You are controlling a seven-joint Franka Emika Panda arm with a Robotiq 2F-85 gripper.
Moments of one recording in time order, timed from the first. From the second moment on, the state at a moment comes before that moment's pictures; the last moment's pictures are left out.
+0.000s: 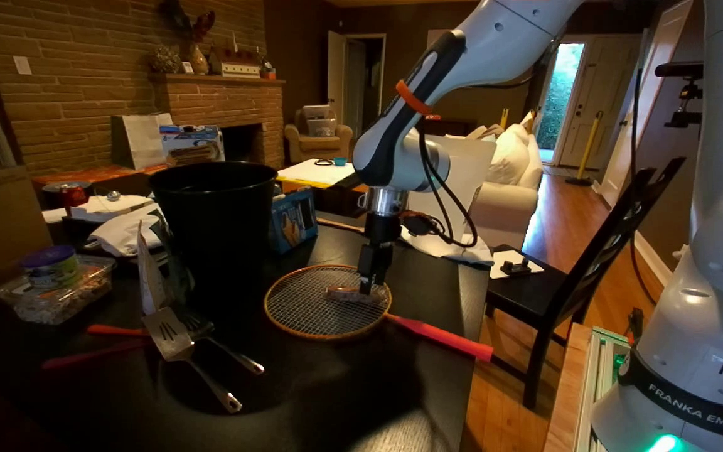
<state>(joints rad) -0.25 0.29 0.13 -2.34 0.40 2.47 -0.68</state>
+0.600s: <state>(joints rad) -0.21 0.14 0.05 -2.51 0.36 2.49 -0.68</state>
